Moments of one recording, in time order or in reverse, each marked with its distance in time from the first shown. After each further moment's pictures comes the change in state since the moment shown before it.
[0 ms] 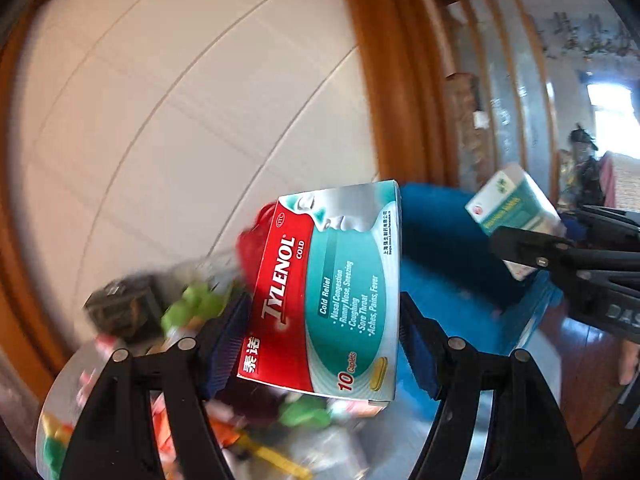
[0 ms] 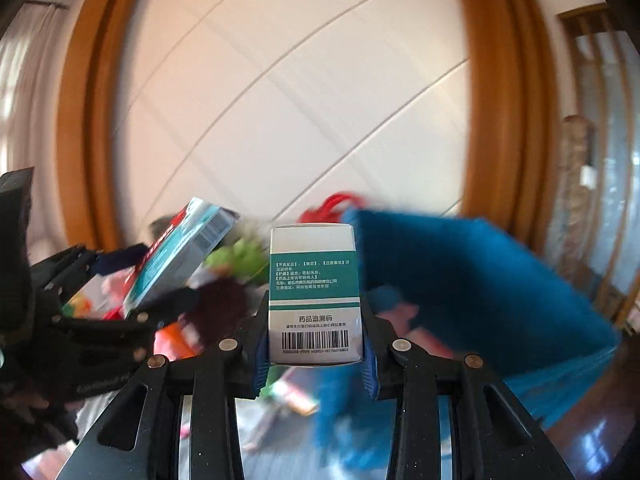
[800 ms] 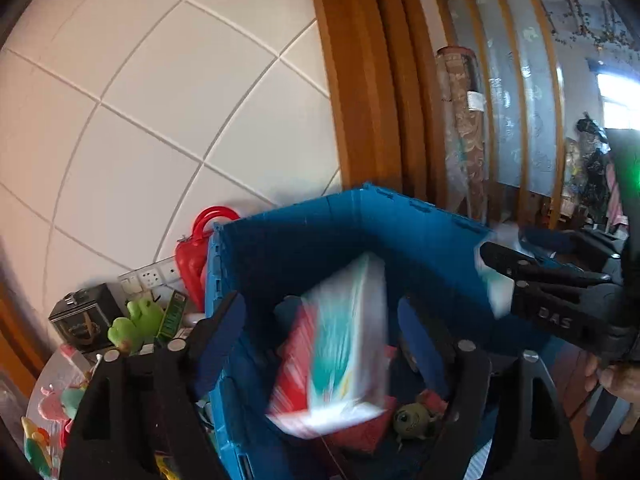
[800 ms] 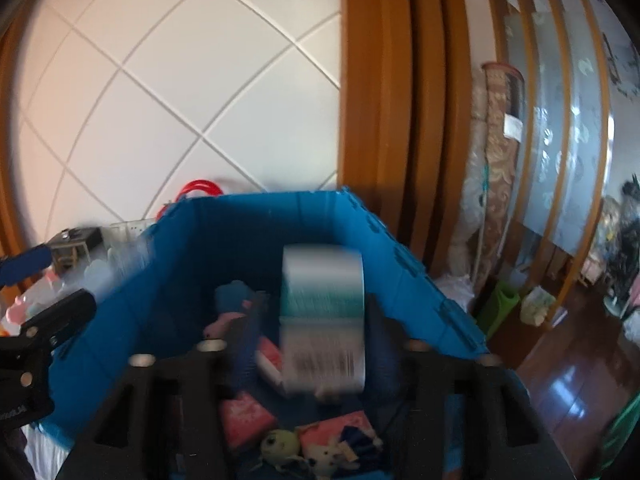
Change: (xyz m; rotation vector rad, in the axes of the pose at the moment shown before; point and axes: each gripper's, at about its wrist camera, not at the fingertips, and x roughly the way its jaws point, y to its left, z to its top) left arm 0.111 -0.154 0.093 -0.019 0.120 0.036; right arm 0.064 -0.247 0.007 0.139 0.122 -0.234
